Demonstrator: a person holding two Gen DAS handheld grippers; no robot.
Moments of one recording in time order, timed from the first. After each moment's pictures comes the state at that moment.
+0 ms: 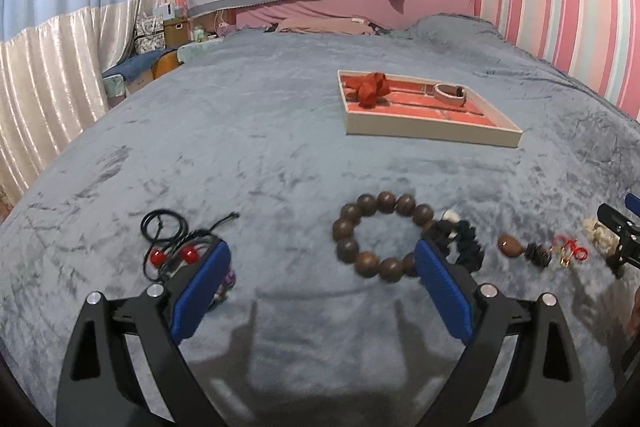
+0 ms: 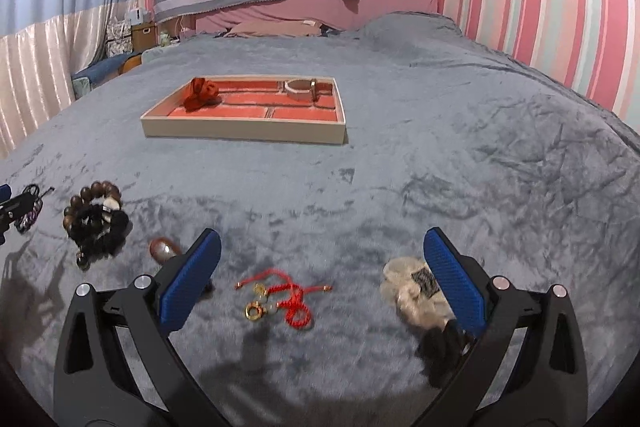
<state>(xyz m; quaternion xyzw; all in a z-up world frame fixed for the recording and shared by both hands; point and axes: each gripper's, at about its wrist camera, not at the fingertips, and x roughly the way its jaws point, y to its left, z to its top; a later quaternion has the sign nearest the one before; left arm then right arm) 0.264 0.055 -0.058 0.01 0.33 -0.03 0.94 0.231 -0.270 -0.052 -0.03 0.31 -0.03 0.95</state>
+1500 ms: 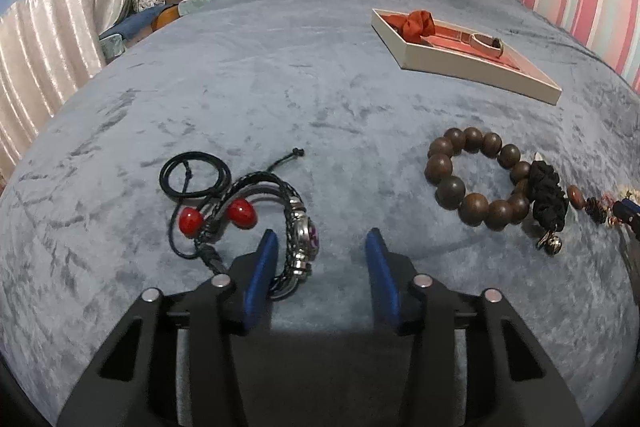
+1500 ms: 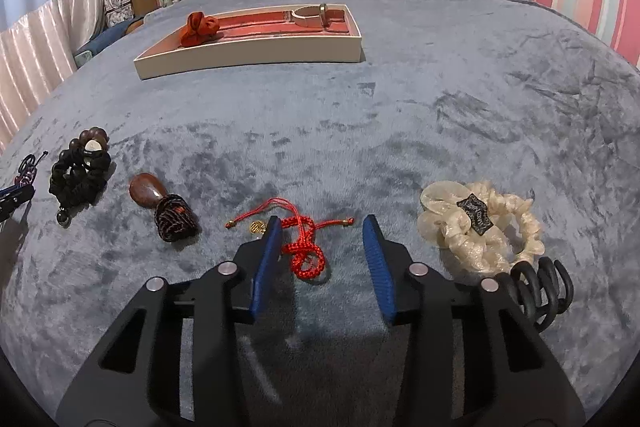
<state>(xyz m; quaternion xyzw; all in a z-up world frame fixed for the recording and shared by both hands) 0.294 0.115 -0.105 0.01 0.41 -0.03 0.91 0.250 -0.279 -0.105 0.00 0.40 -0.01 0.92</state>
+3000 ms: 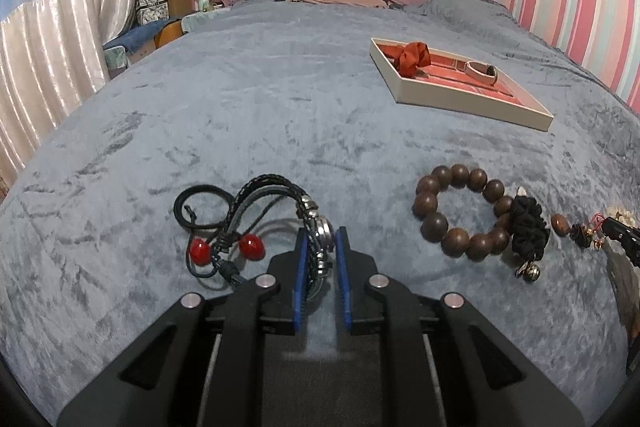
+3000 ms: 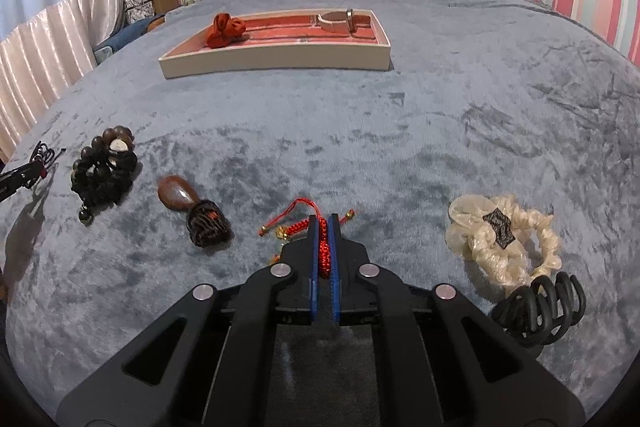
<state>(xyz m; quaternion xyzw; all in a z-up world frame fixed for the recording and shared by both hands) 0.292 0.117 -0.081 0.00 0.38 -0.03 0.93 0.249 -0.267 -0.093 0.00 0.39 0.03 0.92</state>
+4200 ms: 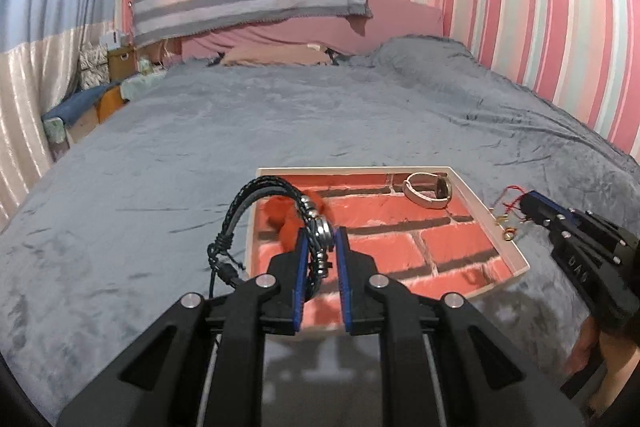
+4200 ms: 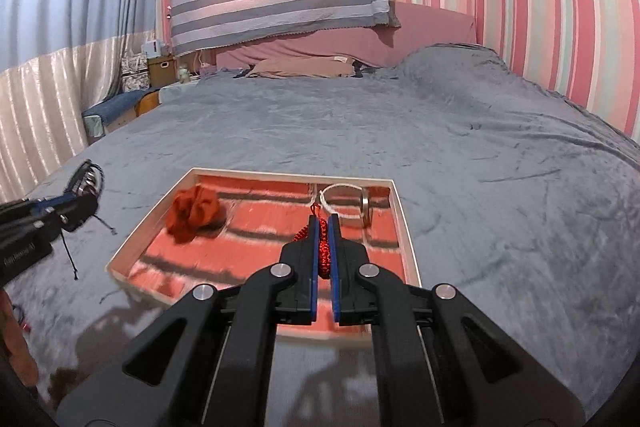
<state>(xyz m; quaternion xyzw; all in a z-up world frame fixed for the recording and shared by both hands) 0.510 -0.034 -0.003 0.00 0.30 -0.11 0.95 0.495 -0.245 -0.010 -0.01 0.26 0.02 0.97</state>
